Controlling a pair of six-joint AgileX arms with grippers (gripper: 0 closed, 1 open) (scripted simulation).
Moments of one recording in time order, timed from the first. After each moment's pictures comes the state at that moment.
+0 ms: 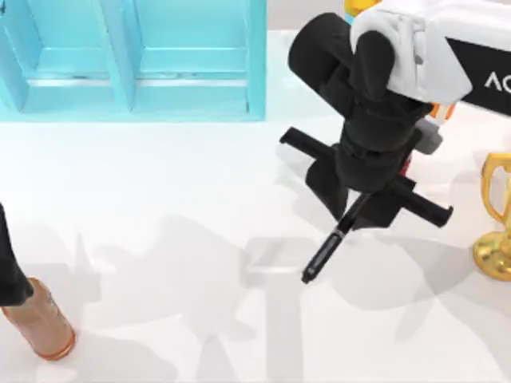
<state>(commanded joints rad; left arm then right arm) 0.00 0.00 0.00 0.00 0.00 0.00 0.64 1.97 1.60 -1.16 0.00 1.27</state>
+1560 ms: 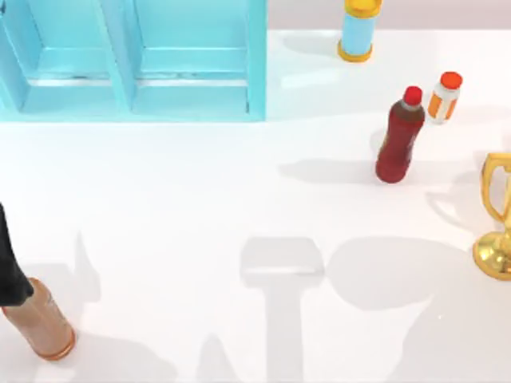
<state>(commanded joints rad) 0.00 0.00 0.00 0.00 0.00 0.00 -0.62 1.95 1.69 -1.29 0.00 0.97</state>
